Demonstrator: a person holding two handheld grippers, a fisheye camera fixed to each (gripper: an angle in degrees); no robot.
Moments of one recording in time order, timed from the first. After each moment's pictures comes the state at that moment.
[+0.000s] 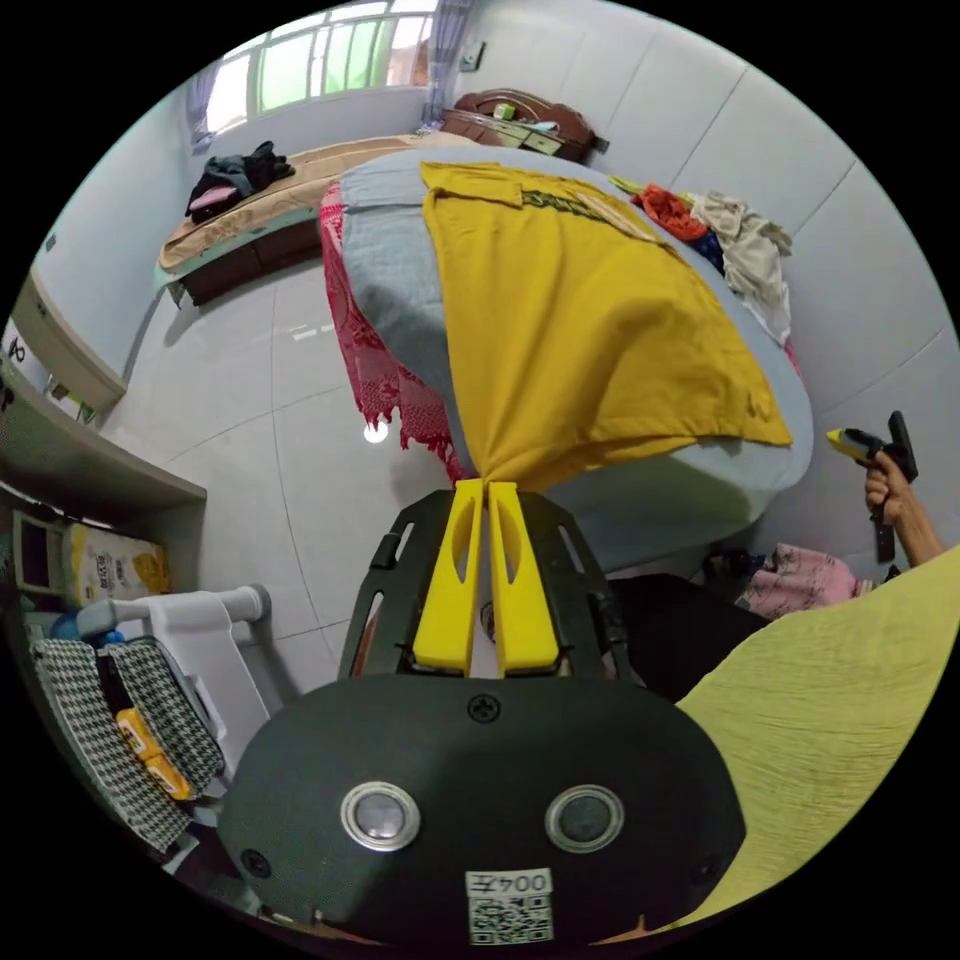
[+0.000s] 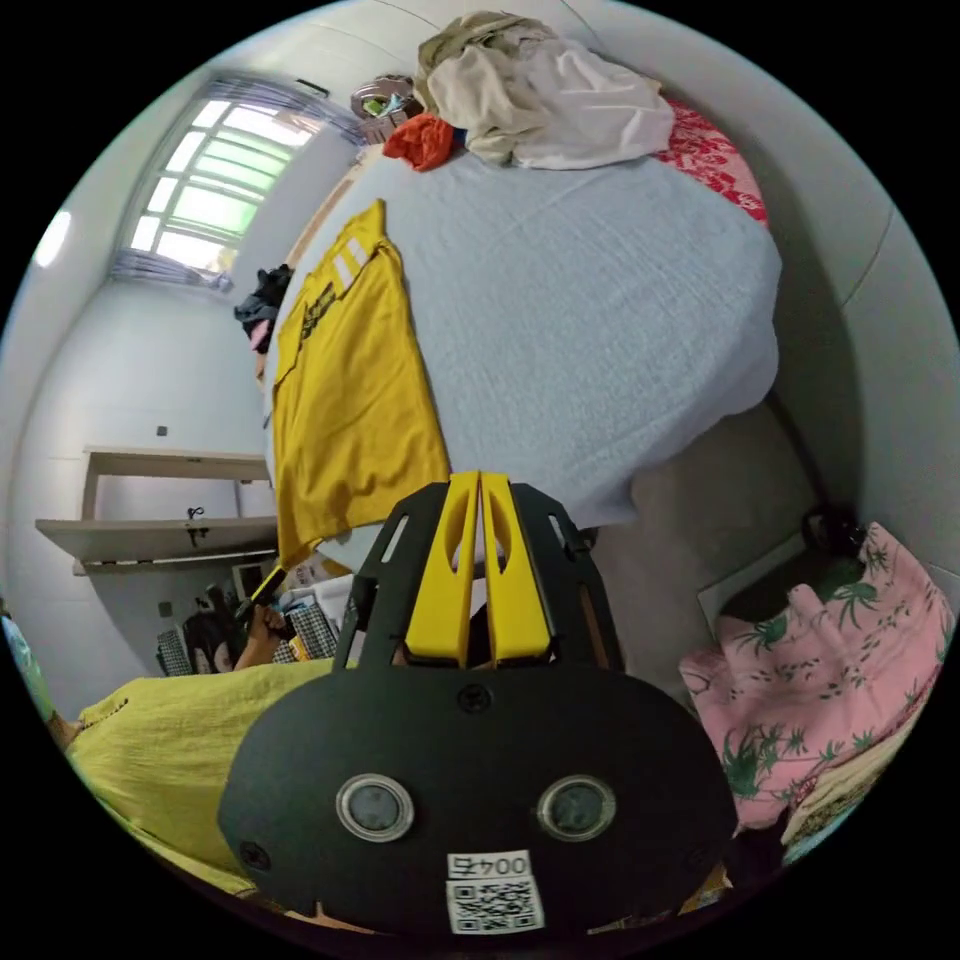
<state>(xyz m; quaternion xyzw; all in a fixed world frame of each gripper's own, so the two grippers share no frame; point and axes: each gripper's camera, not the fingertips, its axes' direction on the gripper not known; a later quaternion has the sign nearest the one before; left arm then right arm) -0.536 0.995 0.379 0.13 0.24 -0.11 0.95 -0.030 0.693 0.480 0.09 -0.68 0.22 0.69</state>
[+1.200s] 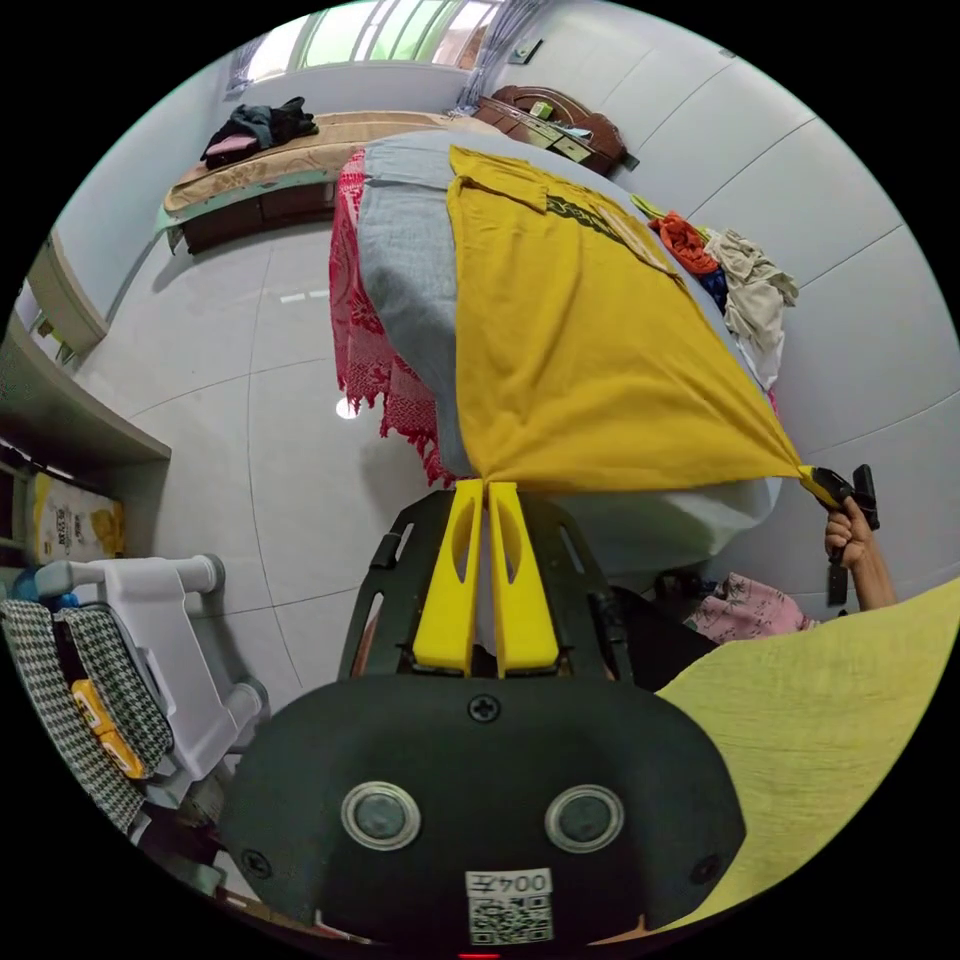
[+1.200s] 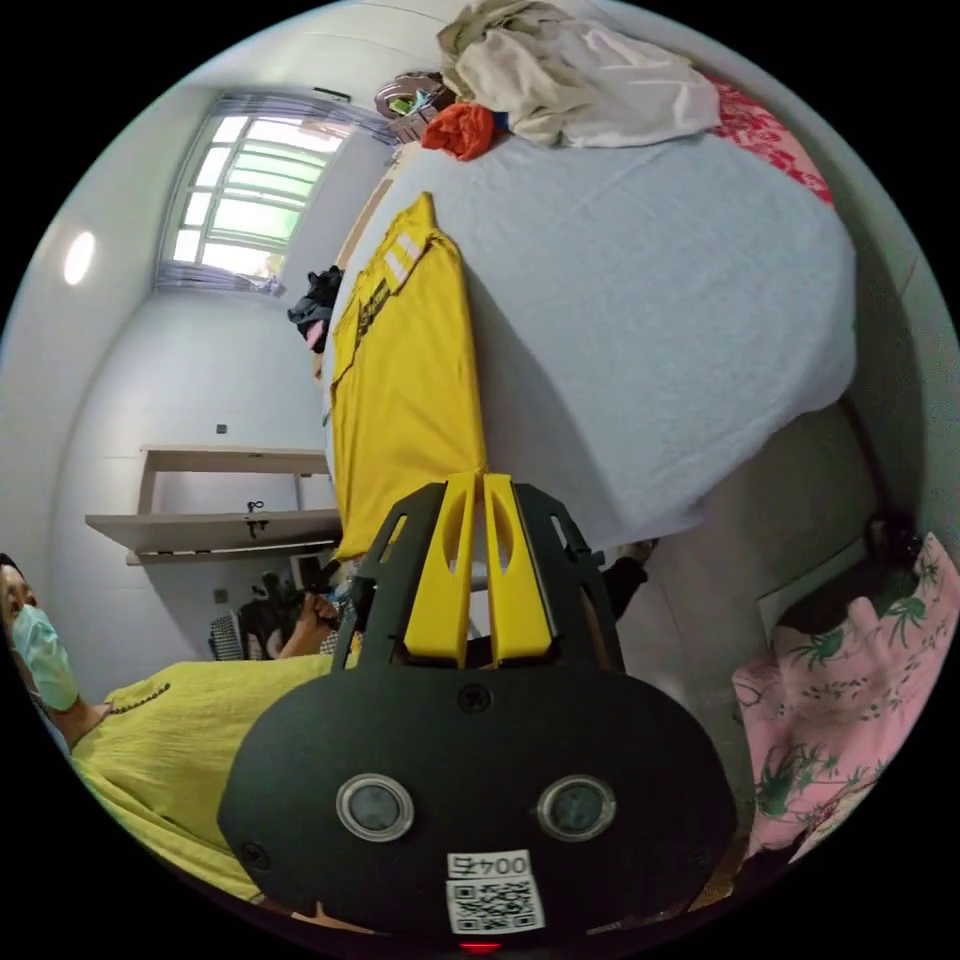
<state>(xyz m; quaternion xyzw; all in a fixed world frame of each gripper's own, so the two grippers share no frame) -0.639 0.955 0.387 0.12 0.33 -0.16 0.92 0.008 0.673 0.483 0.09 -0.74 0.20 0.64</state>
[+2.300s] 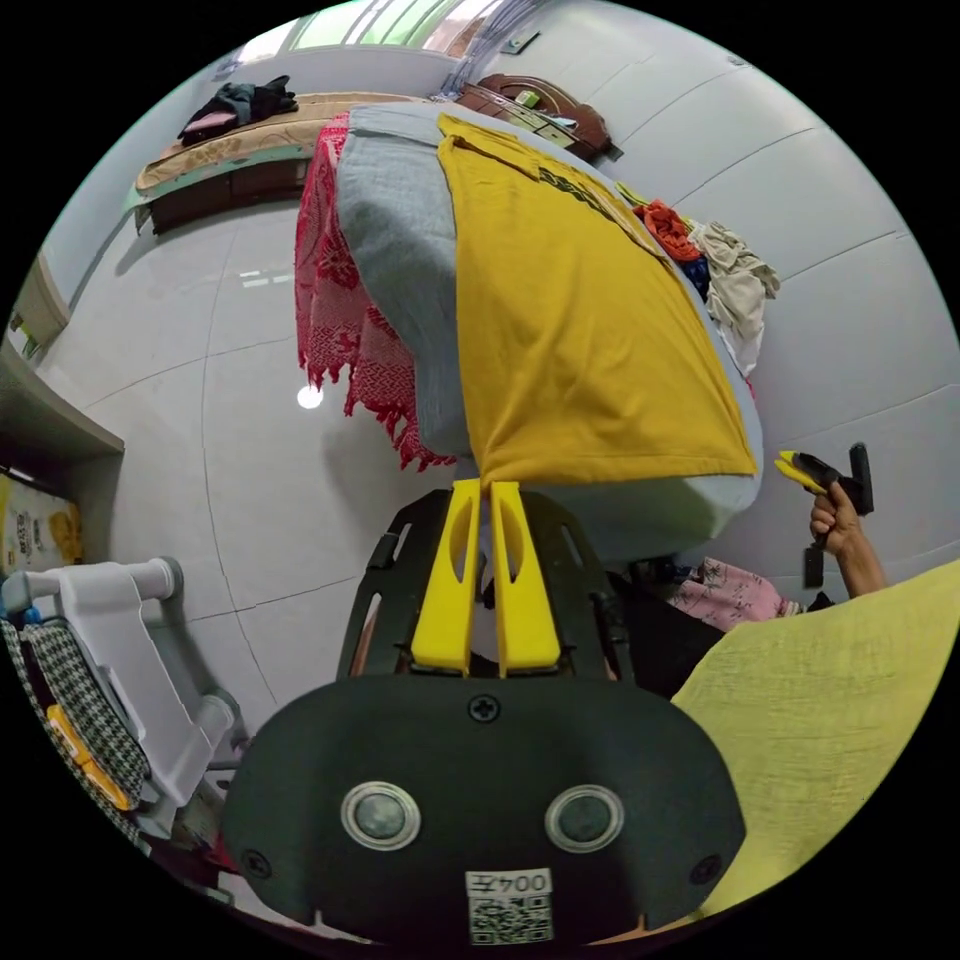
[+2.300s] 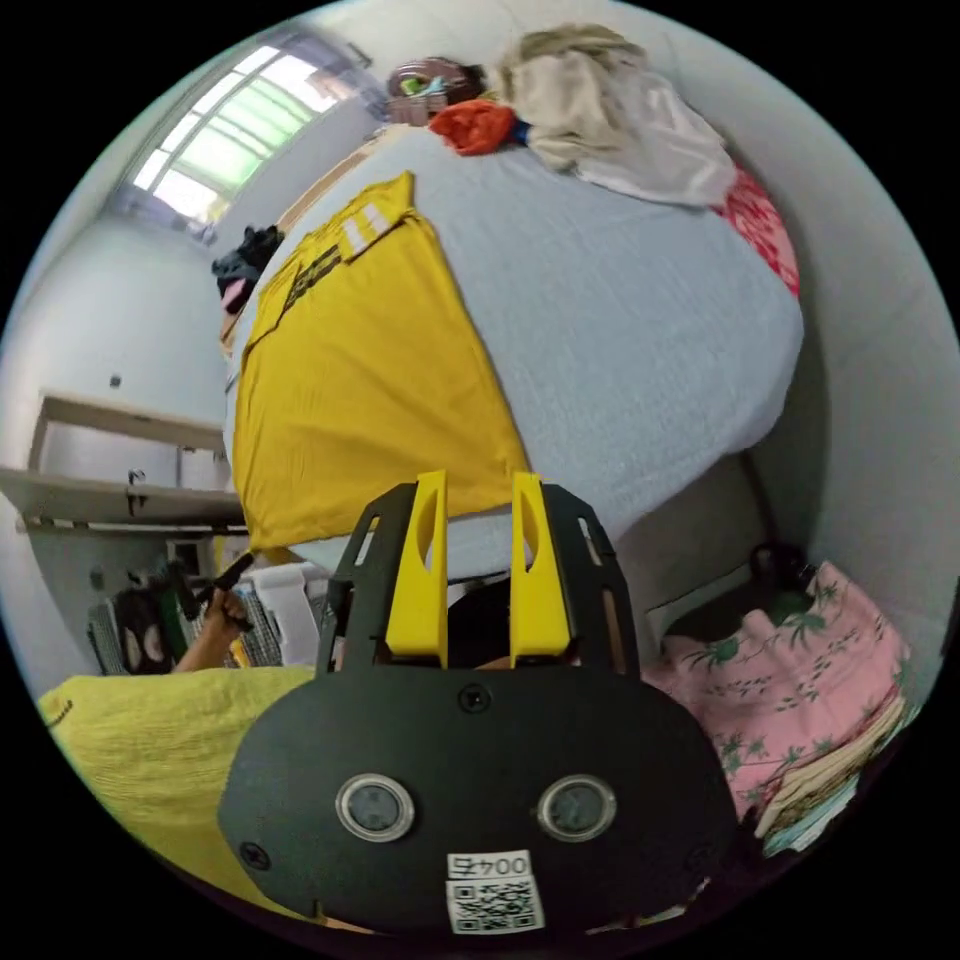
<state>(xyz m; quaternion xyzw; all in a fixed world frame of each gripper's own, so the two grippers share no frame) -0.780 0.955 0.475 0.12 0.38 -0.13 0.91 -0.071 0.627 0.364 0.12 -0.59 0.17 0.78</state>
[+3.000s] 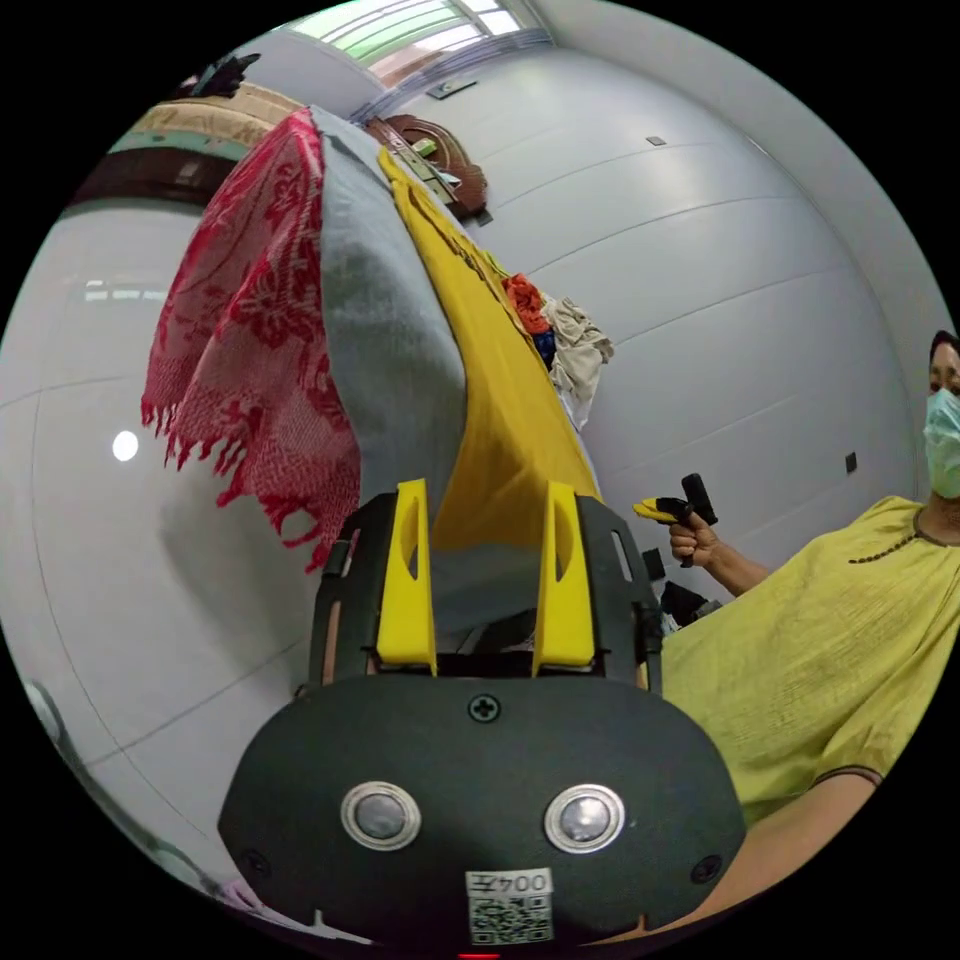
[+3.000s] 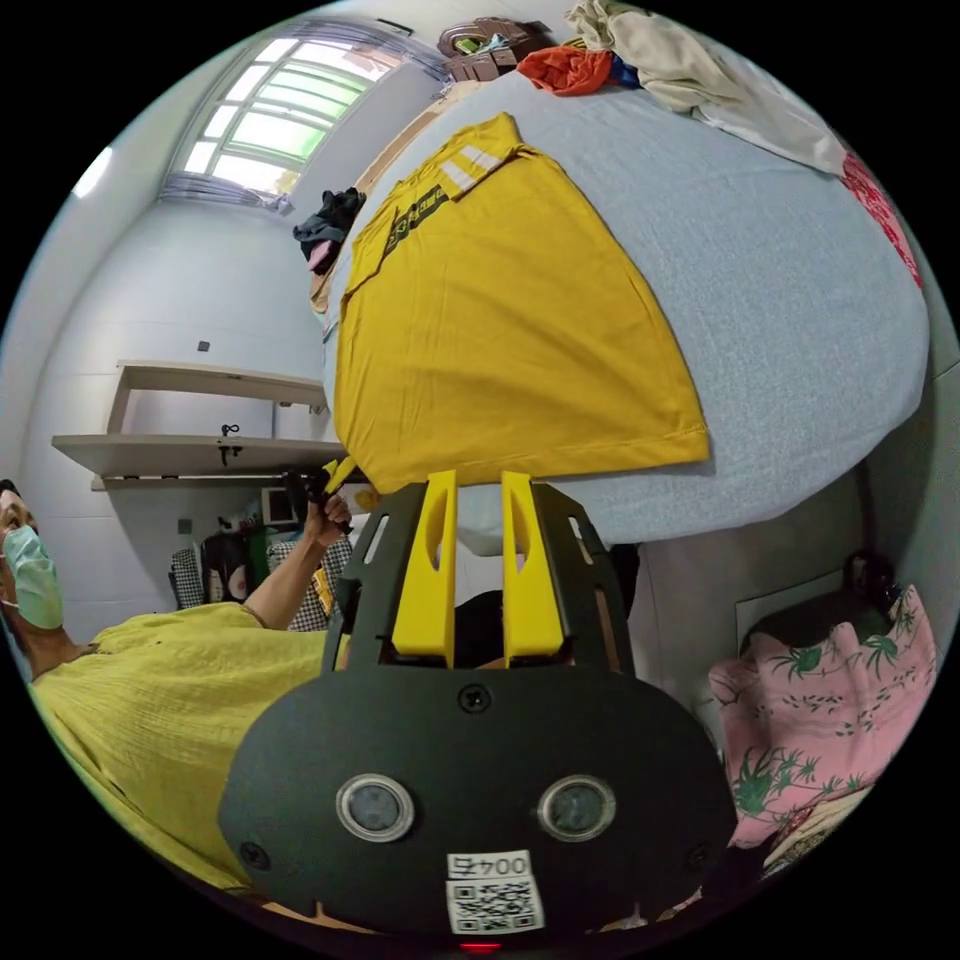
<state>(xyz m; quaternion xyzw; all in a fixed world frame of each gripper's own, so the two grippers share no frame) -0.941 0.926 0.595 0.25 0.61 -0.07 0.75 -0.112 0.623 0.331 0.10 -0.71 0.10 0.69</state>
